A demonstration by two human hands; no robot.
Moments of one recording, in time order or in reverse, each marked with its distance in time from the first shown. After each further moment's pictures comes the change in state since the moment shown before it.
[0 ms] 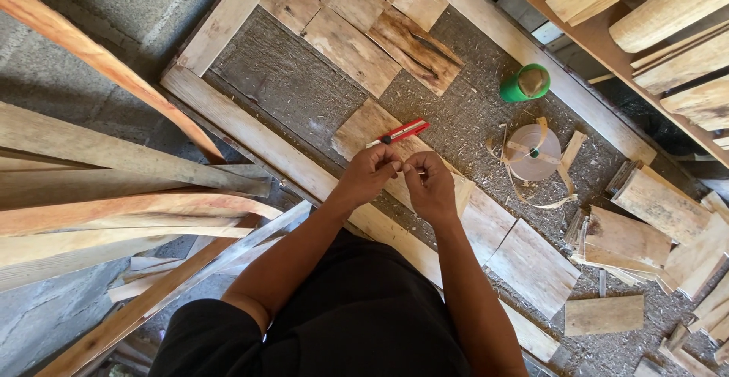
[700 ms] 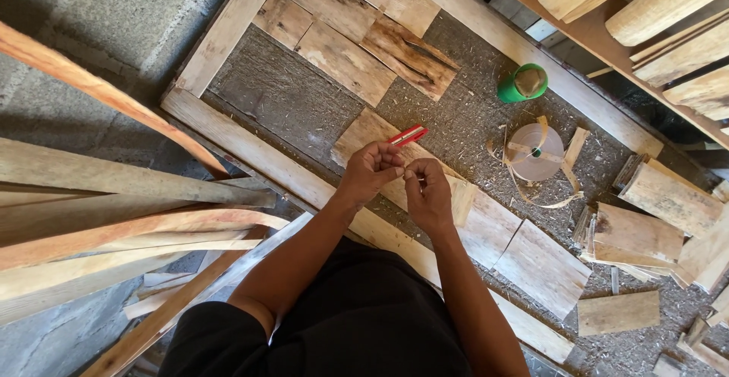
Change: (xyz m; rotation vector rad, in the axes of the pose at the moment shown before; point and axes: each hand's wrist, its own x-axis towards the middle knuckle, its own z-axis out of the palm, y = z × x) left_hand 0.016 0.021 -0.001 -0.261 0.041 -0.056; right_hand -0.002 0.002 0.009 0.042 0.065 -0.170
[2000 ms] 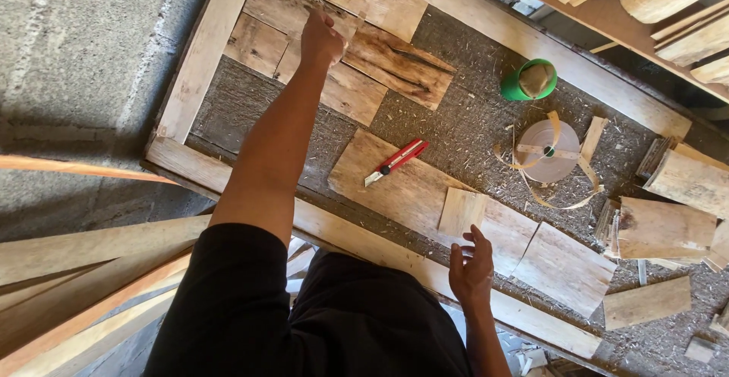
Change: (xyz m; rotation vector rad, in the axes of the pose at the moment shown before) left_hand 0.346 0.048 -0.145 1.031 0.412 0.016; right_hand -0.090 0.057 -0.048 -0.489 0.202 0.470
